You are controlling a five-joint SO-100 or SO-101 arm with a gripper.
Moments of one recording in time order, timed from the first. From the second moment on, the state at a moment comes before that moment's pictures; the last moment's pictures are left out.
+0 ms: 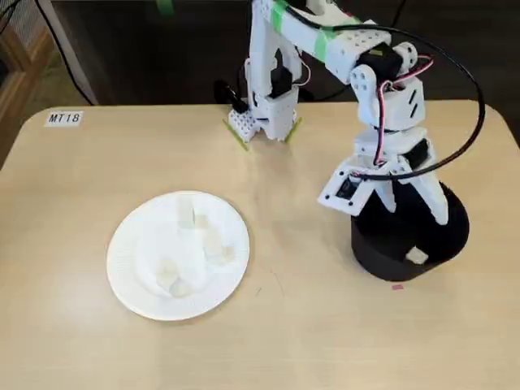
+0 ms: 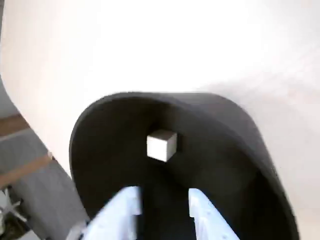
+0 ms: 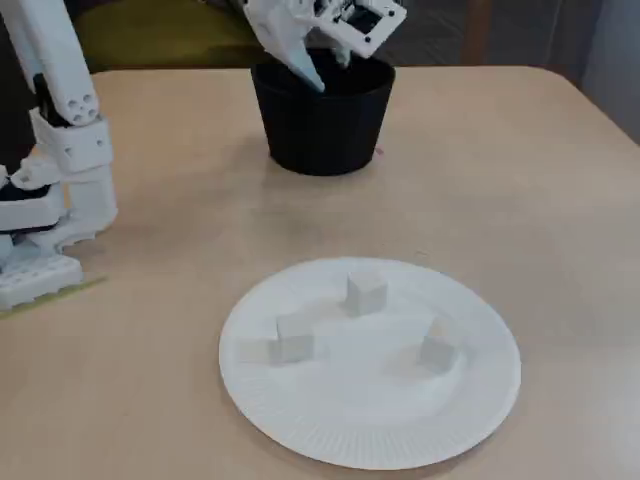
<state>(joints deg) -32.7 97.7 96.1 60.3 -9.4</state>
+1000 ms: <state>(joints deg) 21.6 78.5 67.4 94.0 0.4</state>
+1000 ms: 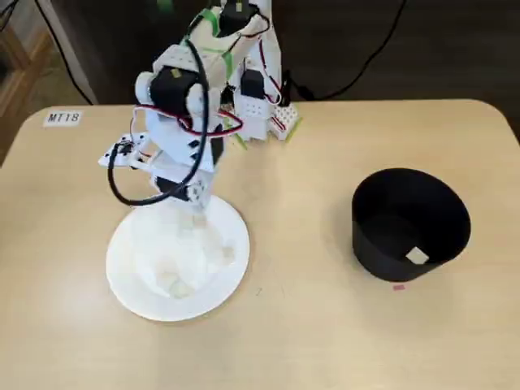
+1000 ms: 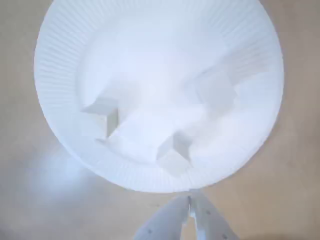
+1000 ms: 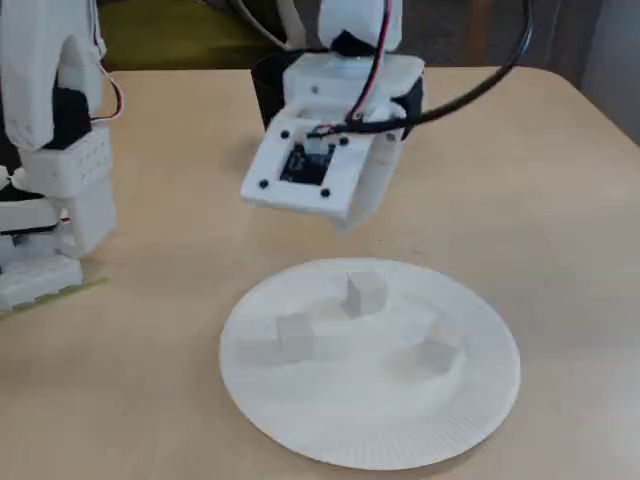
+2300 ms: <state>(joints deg) 23.7 47.9 44.0 92.8 7.0</state>
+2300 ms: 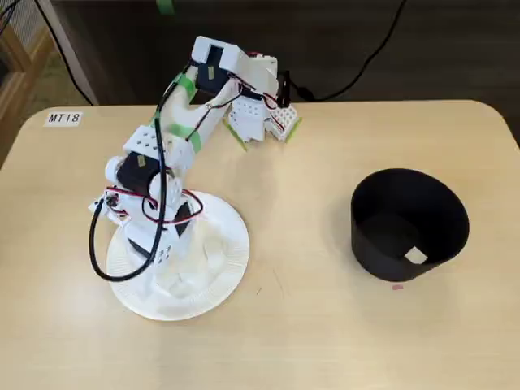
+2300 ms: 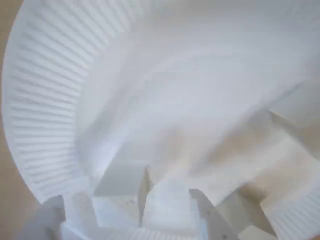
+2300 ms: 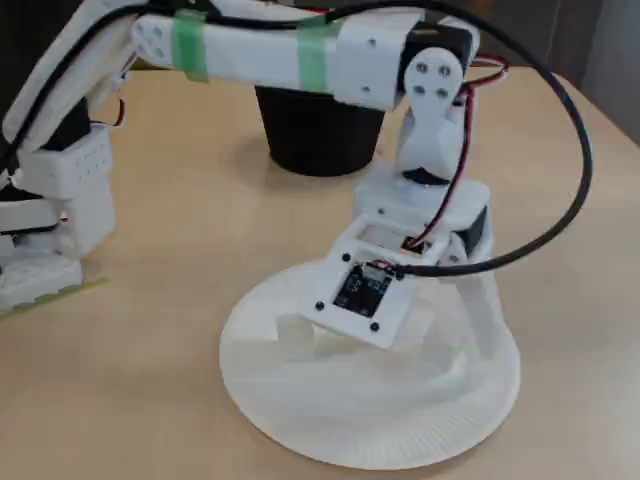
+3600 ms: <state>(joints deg) 21.8 44.8 -13.2 77.6 9.5</state>
